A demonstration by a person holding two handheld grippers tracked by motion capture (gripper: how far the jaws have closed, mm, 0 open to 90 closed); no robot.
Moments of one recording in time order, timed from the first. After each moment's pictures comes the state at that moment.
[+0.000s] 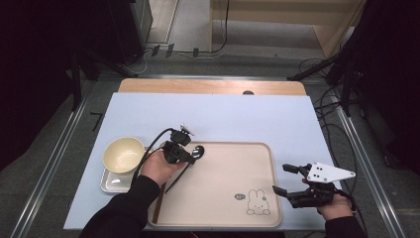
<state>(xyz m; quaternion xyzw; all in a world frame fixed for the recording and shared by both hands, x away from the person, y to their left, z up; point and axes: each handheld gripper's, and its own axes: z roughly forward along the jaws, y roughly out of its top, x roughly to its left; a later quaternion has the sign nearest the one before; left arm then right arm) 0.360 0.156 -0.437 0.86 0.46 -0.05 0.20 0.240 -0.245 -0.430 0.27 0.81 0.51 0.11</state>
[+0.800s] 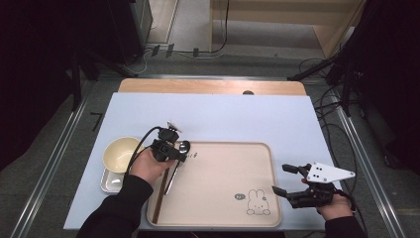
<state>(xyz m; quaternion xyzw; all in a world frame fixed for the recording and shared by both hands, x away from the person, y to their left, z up) 0.360 0.187 -0.428 0.84 0.50 -0.06 0.21 0.240 -0.245 -0.429 0.27 0.81 0.51 0.11</state>
